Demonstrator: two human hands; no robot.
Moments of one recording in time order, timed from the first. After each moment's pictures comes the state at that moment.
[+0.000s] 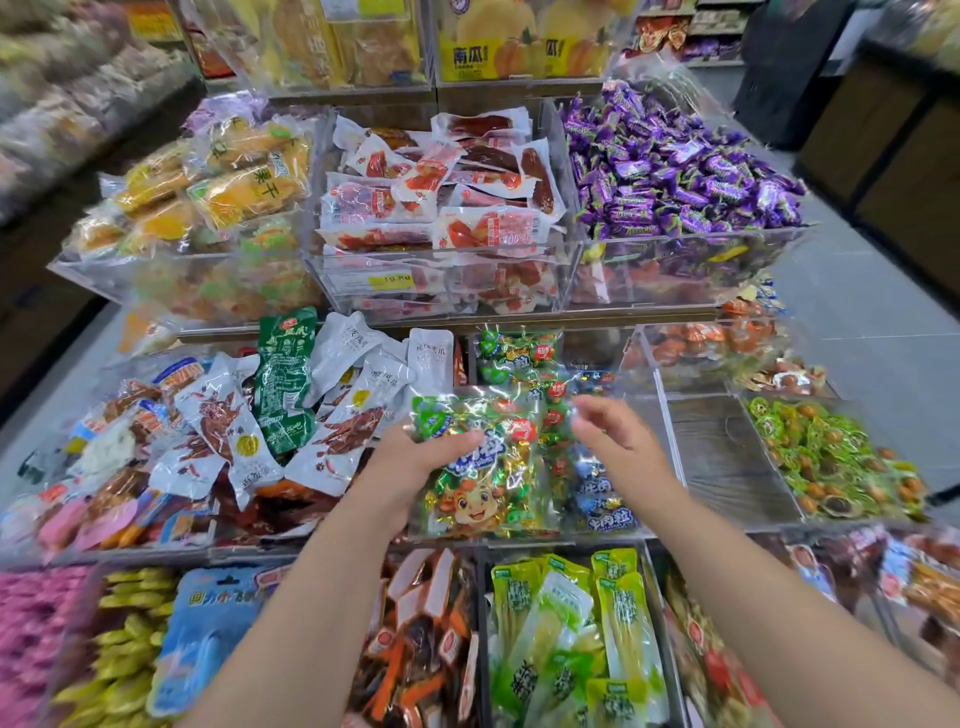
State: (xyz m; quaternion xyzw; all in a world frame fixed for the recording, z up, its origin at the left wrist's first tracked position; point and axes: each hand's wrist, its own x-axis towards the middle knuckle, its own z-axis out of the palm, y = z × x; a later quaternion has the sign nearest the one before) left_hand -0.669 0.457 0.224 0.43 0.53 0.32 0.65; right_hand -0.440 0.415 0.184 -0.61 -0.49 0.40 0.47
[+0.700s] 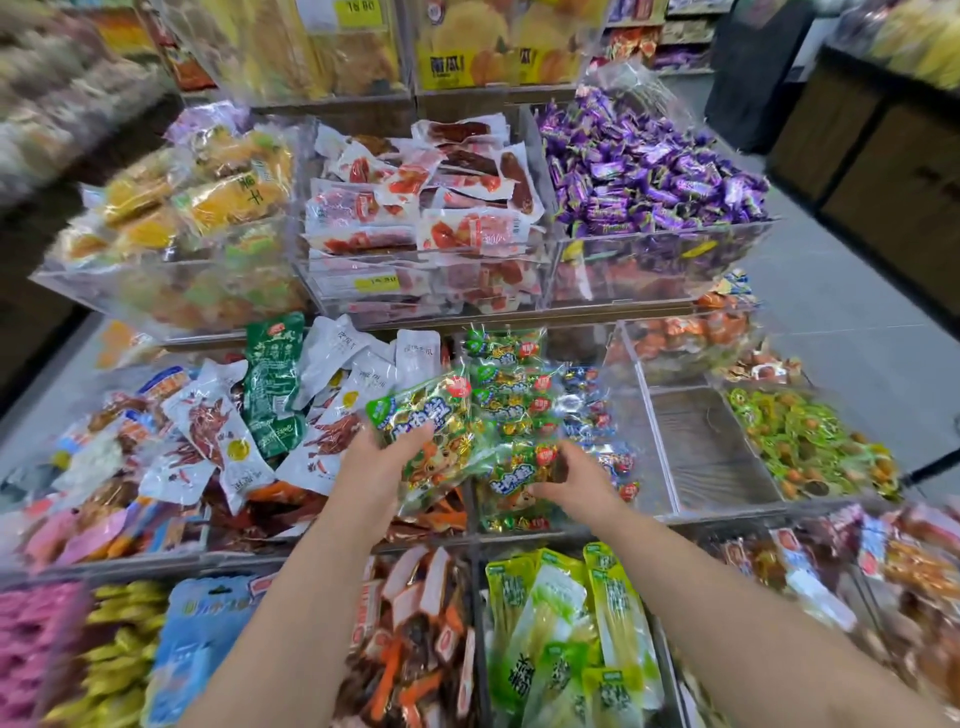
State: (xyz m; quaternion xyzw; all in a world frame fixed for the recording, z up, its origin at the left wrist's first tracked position) left_hand -0.685 0.454 0.212 0.38 0.53 0.40 0.65; right_hand -0.455 0.415 0.125 -0.71 -0.50 0.40 0.31
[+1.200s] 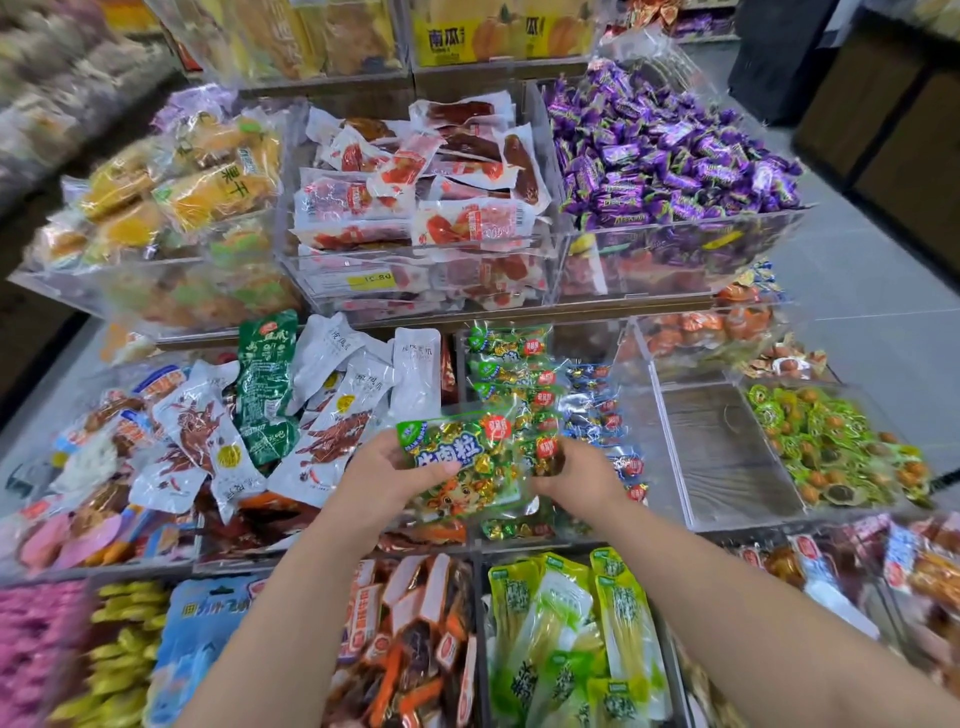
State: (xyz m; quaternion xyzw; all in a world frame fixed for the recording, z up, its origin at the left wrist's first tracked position) left_hand -0.684 0.461 0.205 0.53 0.55 0.29 0.57; right_hand -0.448 0.442 0.114 -0.75 -0.51 0.35 0.23
